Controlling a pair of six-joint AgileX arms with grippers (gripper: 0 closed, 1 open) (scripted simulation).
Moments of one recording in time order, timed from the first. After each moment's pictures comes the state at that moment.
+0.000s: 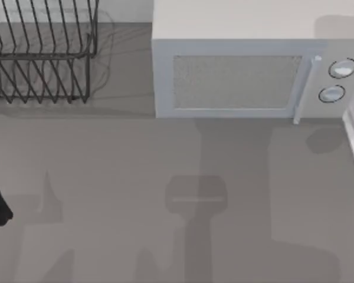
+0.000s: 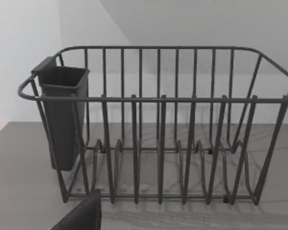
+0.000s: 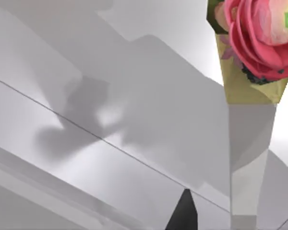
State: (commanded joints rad) left arm 0.00 0.00 0.00 0.00 0.00 0.00; right arm -0.19 2.62 2.72 -1.67 0.02 0.81
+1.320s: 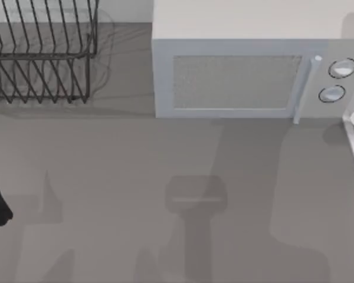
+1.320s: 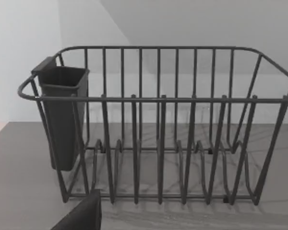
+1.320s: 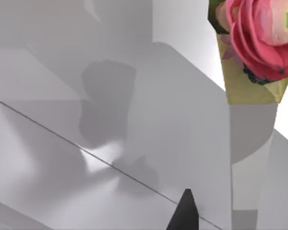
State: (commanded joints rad) left arm 0.00 0.00 0.00 0.00 0.00 0.00; right arm -0.16 2.60 2.45 -1.40 0.02 0.83
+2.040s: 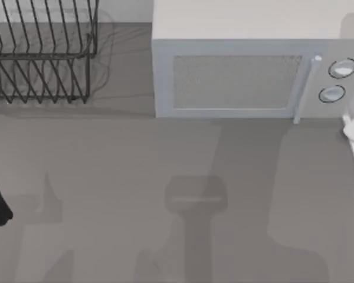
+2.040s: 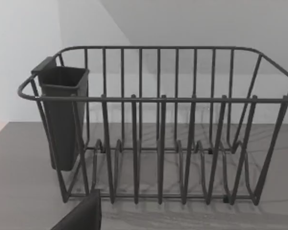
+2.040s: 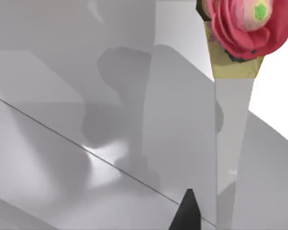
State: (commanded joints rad) left arm 0.00 0.00 0.00 0.00 0.00 0.00; right arm -0.16 2.59 2.43 -1.39 0.02 0.83
